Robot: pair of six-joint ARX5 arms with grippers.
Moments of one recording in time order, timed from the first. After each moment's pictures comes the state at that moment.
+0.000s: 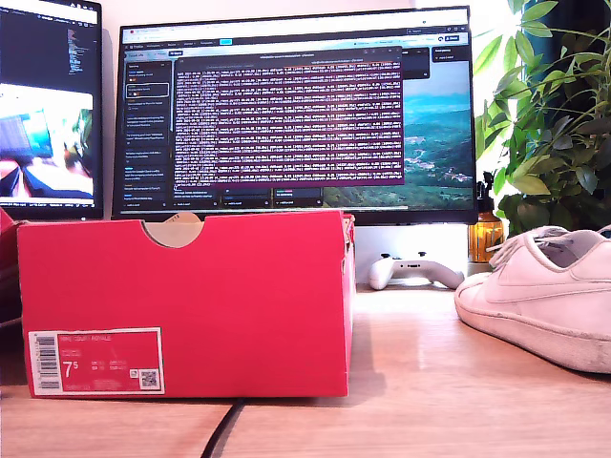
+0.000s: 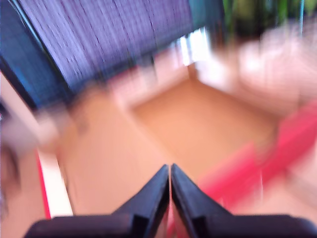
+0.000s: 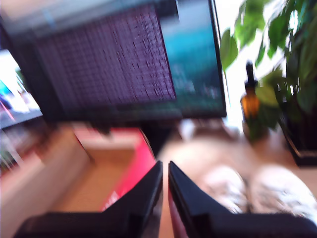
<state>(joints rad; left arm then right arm) 0.00 0.32 0.58 -0.76 0.46 0.47 0.14 0.62 0.67 -0.30 -0.15 0.15</state>
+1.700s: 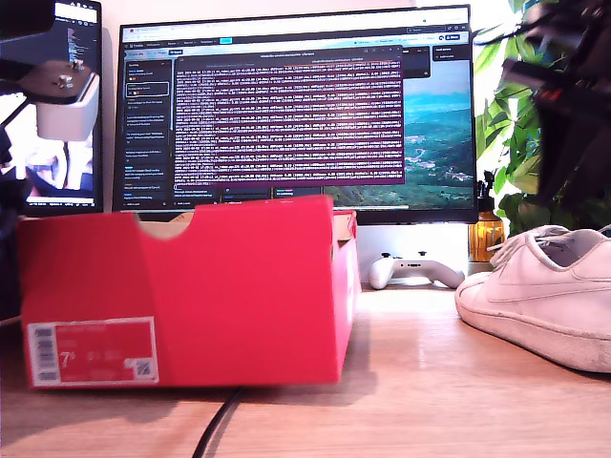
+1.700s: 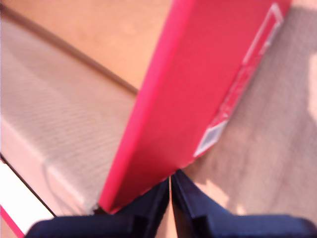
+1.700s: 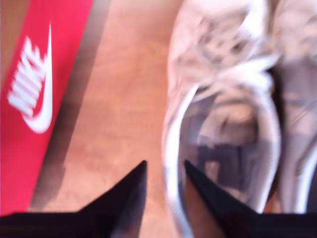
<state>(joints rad) -0.61 1.12 0.59 -0.47 -0.26 0.71 0.22 1.32 1.00 -0.75 -0.16 0.13</state>
